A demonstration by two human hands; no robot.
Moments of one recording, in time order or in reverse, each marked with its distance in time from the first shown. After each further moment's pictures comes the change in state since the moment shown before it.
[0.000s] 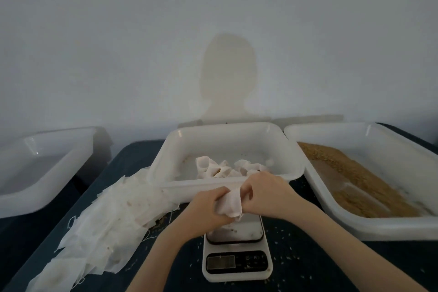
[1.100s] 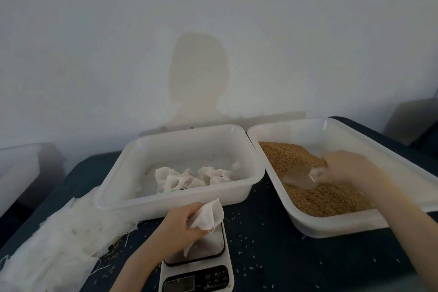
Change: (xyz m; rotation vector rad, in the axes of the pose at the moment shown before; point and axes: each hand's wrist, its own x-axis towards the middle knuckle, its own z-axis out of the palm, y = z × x) left_hand 0.026 -0.002 0.030 0.019 -0.110 -0.089; right_hand -0.061 0.204 -0.089 -0.342 -0.165 0.691
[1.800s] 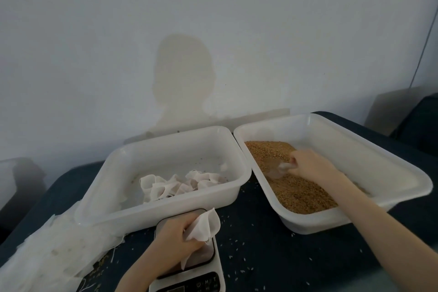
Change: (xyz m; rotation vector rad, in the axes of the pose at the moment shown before) left_hand 0.008 -0.004 0.019 -0.017 0.003 -0.001; right_hand 0.031 -0.014 0.033 0.226 0.126 -0.036
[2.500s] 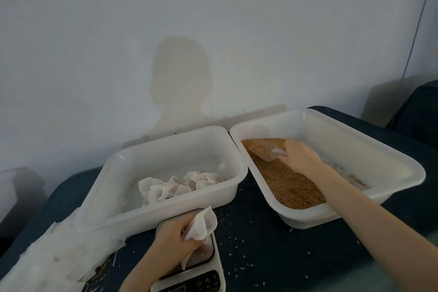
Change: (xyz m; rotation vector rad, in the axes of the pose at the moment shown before) left_hand 0.000 -0.005 0.004 0.025 0.033 -0.022; right_hand 0.014 -0.005 0.009 0.157 0.107 0.061
